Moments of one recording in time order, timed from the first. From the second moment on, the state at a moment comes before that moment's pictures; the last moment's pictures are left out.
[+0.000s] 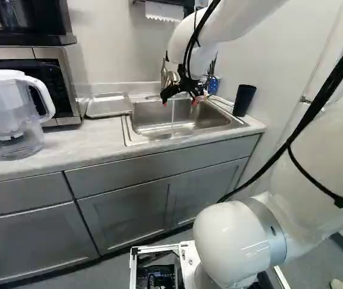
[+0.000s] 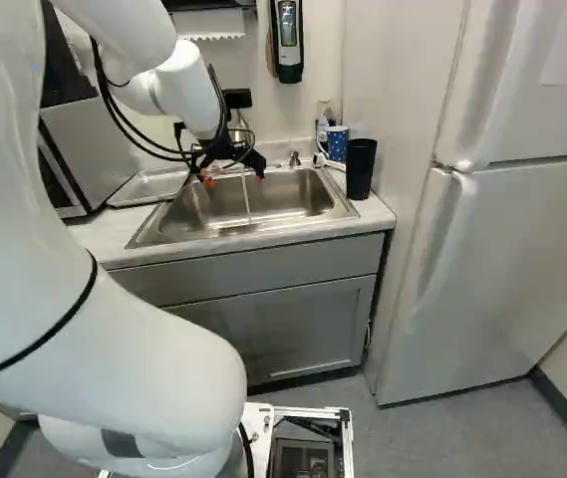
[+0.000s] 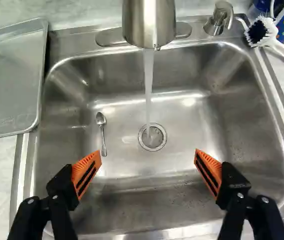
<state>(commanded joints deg) 5.6 8.8 -51.1 0.0 -24.7 0.0</state>
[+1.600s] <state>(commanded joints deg) 0.9 12.8 -47.5 3.8 -18.5 0.0</state>
